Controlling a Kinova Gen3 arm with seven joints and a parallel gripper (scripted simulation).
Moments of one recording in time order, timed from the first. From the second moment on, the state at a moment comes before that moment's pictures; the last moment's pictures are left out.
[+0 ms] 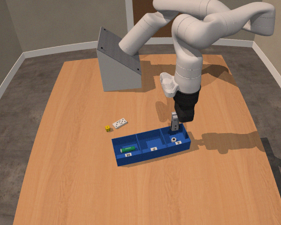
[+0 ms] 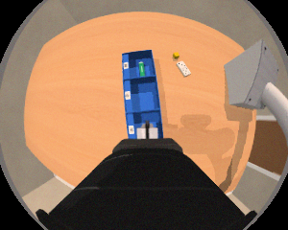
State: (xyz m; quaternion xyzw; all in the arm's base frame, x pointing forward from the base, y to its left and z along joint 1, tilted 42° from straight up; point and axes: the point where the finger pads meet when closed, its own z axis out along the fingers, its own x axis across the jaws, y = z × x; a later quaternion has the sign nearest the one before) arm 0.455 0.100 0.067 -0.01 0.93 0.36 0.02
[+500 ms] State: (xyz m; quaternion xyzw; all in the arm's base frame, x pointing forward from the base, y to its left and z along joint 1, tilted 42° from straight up) arm 0.454 0.101 0.069 -0.05 0.93 0.36 0.04
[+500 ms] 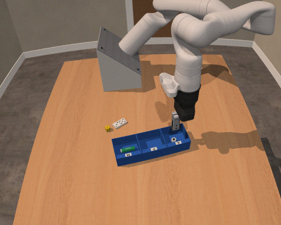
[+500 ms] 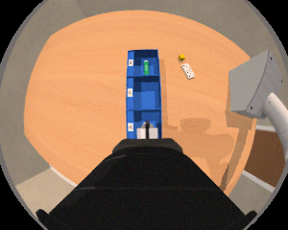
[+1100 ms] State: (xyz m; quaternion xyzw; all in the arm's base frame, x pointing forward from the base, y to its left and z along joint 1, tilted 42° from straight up) arm 0.456 0.118 0.051 -0.05 0.93 0.36 0.04
